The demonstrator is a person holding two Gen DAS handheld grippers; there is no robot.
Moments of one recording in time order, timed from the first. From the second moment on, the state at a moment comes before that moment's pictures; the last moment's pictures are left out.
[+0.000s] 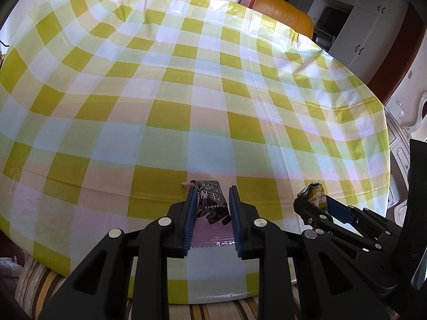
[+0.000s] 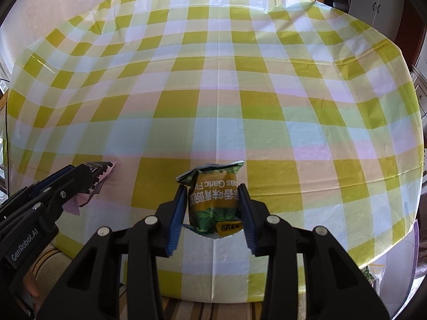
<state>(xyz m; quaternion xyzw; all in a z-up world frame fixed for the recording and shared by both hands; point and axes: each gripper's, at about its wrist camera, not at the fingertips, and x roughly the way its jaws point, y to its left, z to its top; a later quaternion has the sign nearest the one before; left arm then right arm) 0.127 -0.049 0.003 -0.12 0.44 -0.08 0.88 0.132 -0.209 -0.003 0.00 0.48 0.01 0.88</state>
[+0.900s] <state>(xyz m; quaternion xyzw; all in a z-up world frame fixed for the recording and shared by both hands) 0.117 -0.051 -0.010 -0.14 0.50 -0.11 0.85 0.041 -0.322 0.028 0.06 0.45 -0.05 0.89</state>
